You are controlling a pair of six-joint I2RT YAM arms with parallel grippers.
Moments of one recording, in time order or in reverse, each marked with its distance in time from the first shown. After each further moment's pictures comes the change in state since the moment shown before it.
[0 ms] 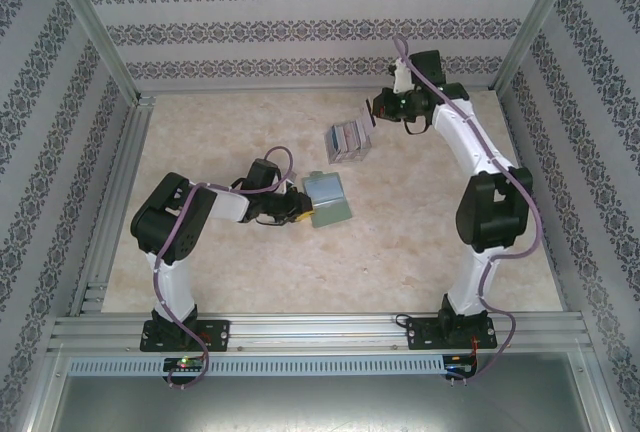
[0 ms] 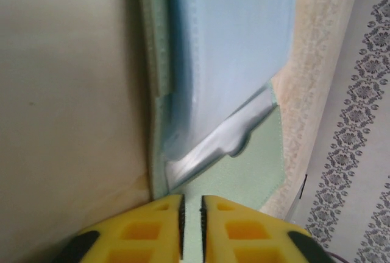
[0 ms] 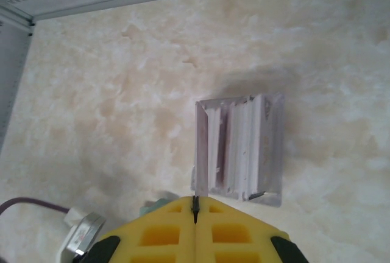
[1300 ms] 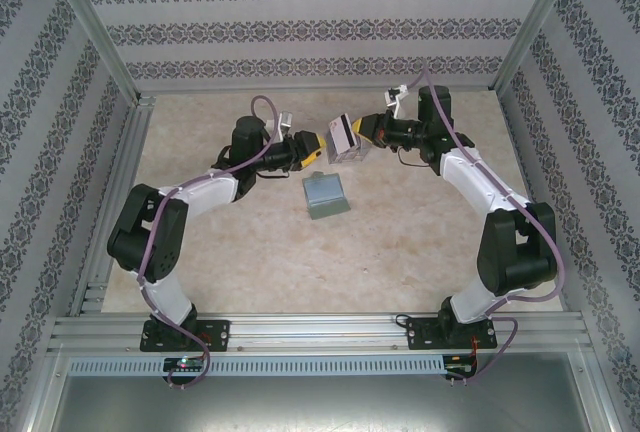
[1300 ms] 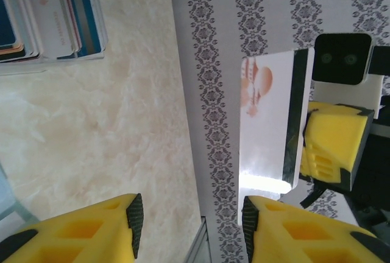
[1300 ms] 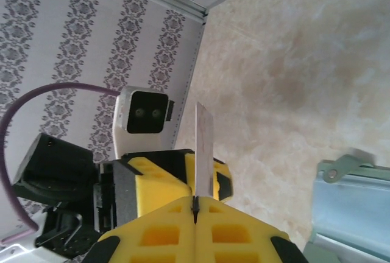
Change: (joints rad) left arm 0.043 -0.169 0.194 0.216 0.033 -0.216; right arm 0.026 -0.300 -0.555 0.620 -0.452 0.479
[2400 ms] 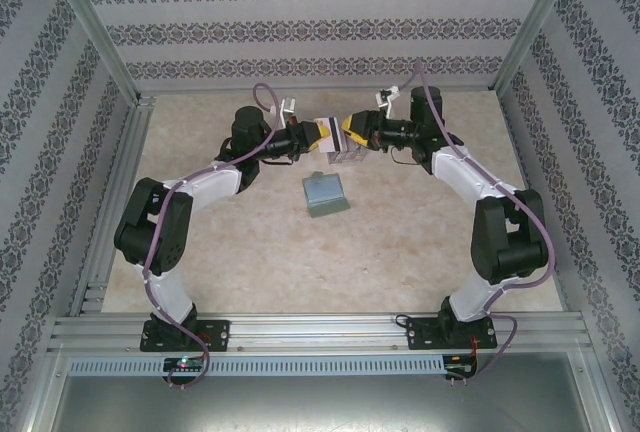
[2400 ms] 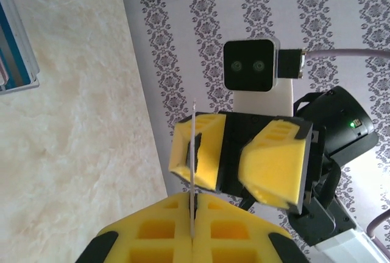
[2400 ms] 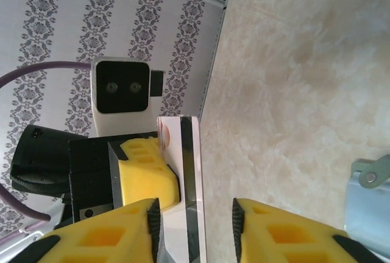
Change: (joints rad) left arm 0.006 0.052 0.082 0.113 0.067 -0.067; right arm 0.016 0.081 0.000 0.121 -0.082 0.104
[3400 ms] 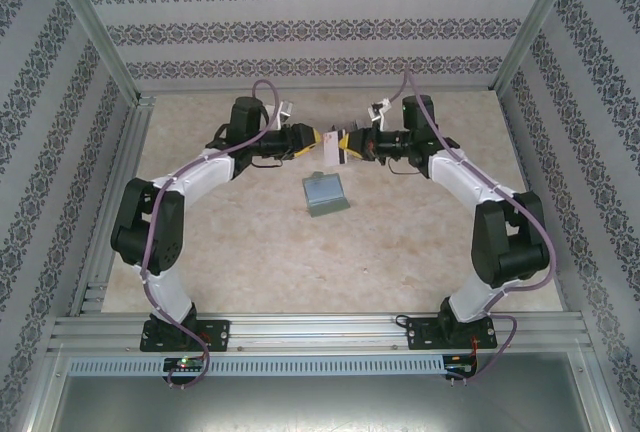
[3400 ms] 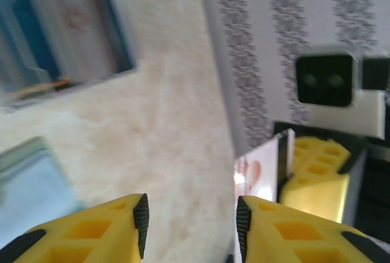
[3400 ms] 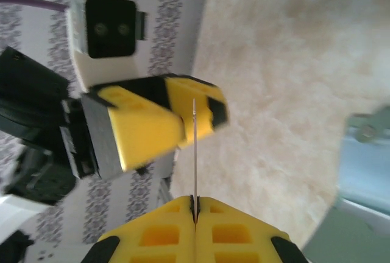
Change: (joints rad) left arm 0.060 -0.009 0.132 -0.555 -0.036 0.426; right arm 0.048 -0.032 -0.038 -0.183 0.040 -0.123
